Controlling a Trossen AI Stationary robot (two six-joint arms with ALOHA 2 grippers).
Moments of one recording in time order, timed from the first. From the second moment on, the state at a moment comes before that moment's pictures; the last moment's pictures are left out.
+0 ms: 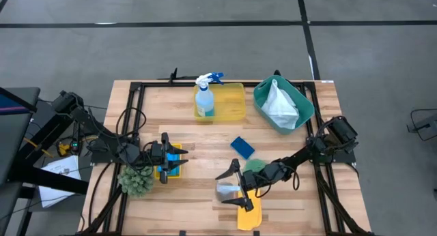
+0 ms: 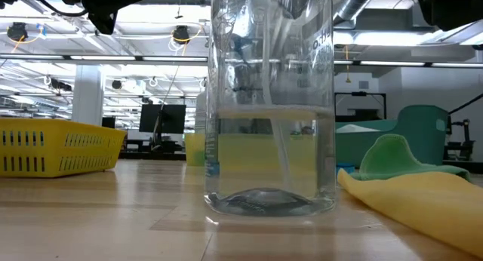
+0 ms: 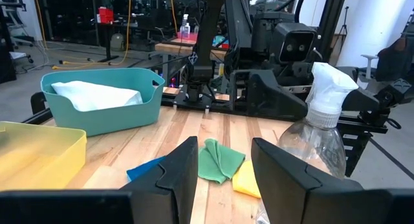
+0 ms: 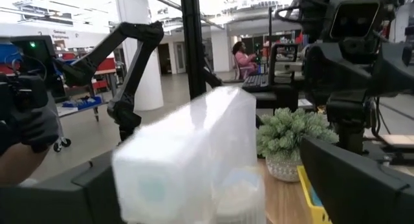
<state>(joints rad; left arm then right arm) -0.61 0.99 0.36 0.60 -0.70 -0.14 0.50 1.85 0.82 1.17 0.23 0.08</state>
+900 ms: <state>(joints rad) -0.61 0.99 0.36 0.60 -0.70 -0.14 0.61 1.39 0.82 0.19 0.38 0.36</state>
